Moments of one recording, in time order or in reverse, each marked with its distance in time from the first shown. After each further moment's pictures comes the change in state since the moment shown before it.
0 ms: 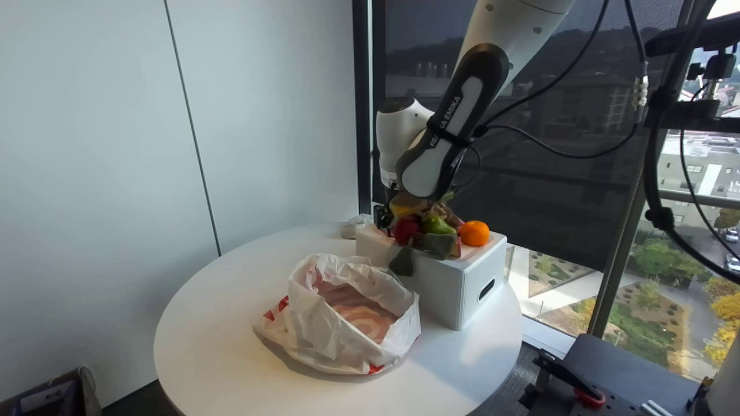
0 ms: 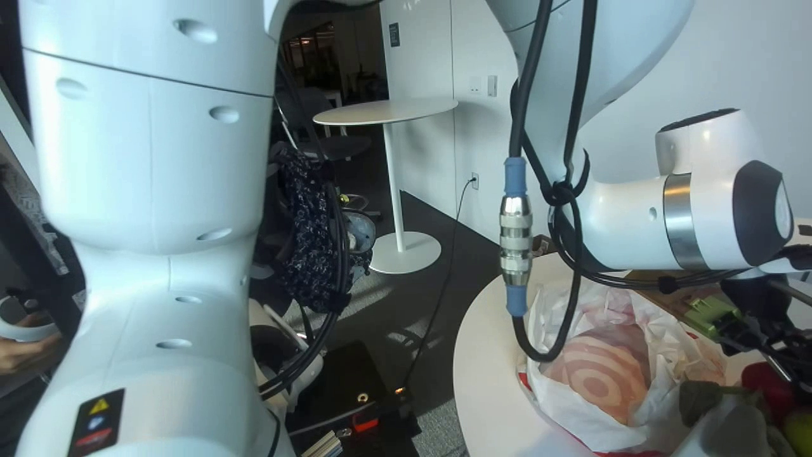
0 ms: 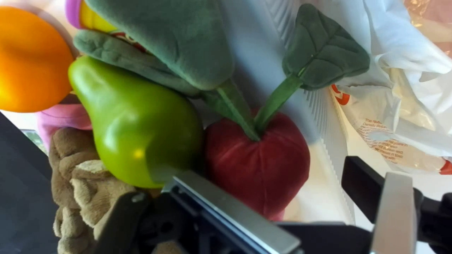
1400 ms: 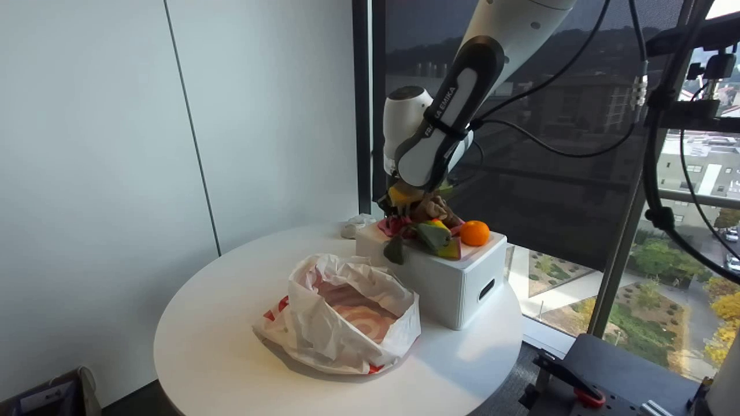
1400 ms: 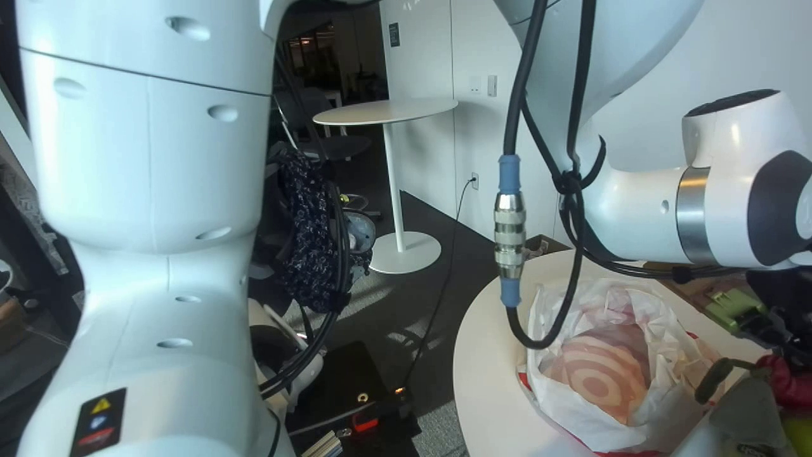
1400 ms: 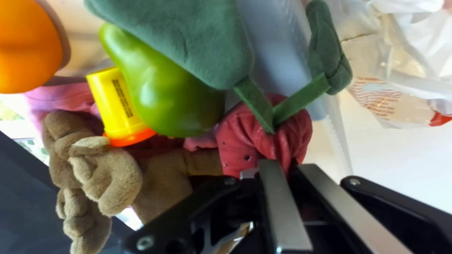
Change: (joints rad) arm 0.006 -0.012 -0.028 0.014 0.142 0.066 -0.075
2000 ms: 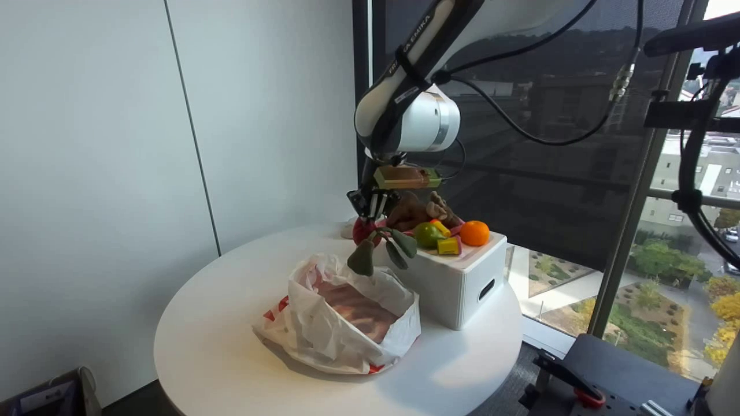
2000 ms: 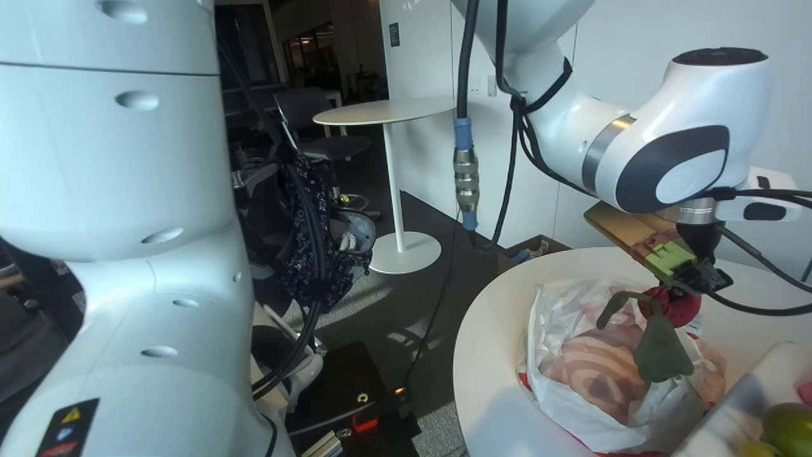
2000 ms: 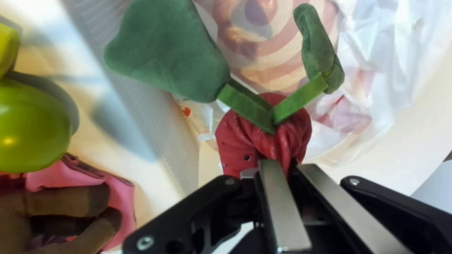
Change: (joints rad) arm -0.128 -0.144 0.304 -0.089 0.623 -0.102 -0.606
